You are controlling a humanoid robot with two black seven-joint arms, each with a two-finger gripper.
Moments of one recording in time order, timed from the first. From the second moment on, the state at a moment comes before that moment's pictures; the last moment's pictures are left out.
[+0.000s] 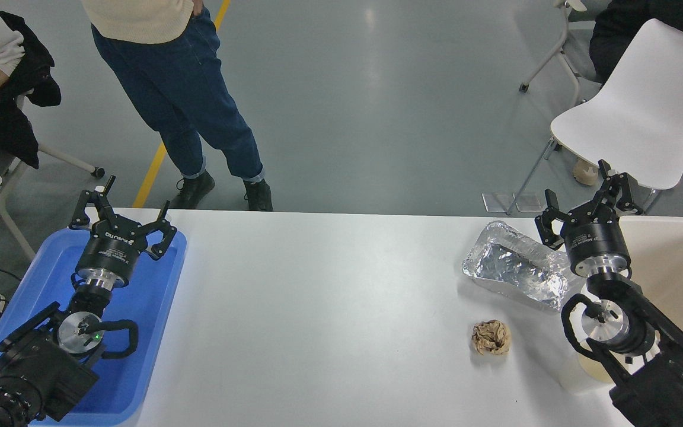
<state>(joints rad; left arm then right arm) -0.60 0.23 -0.89 -0.31 -0.13 -0.77 -0.37 0.34 -0.27 1.14 0.96 -0.31 0.04 0.45</state>
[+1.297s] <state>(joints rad) -0.60 0.23 -0.89 -0.31 -0.13 -0.77 -0.37 0.36 -0.31 1.12 0.92 -0.31 0.03 0.45</state>
